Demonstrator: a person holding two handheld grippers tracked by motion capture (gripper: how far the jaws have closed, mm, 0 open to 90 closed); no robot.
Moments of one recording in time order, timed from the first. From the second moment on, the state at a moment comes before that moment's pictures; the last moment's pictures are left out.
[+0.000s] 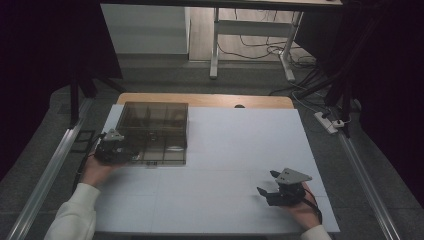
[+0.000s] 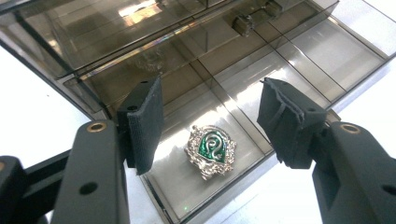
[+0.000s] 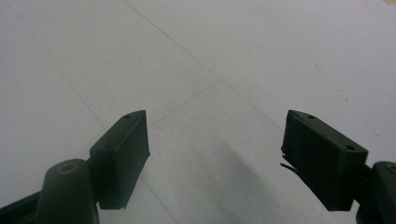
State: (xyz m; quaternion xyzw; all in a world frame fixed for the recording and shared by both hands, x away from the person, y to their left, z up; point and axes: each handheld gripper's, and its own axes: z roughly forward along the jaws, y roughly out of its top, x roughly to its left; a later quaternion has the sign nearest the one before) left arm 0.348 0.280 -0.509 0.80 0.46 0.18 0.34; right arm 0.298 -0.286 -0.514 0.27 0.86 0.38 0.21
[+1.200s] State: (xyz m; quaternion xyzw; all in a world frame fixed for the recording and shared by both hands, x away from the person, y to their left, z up) left arm 0.306 0.272 -0.499 0.79 0.41 0.18 0.42; right arm 0.298 -0.286 -0.513 0.27 0.85 0.39 0.21
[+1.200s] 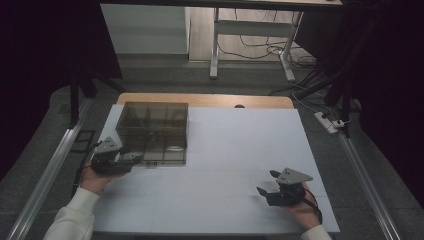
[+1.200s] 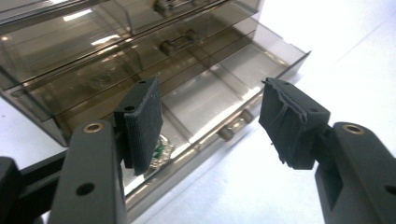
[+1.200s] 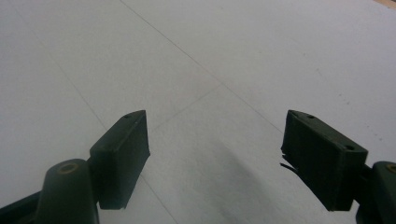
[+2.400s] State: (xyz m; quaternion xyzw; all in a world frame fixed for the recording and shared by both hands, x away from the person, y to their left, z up) left arm 0.280 0.249 -0.515 0.82 0.36 0.17 0.42; right arm 0.296 -0.285 -0.514 0.27 0.86 0.38 0.21
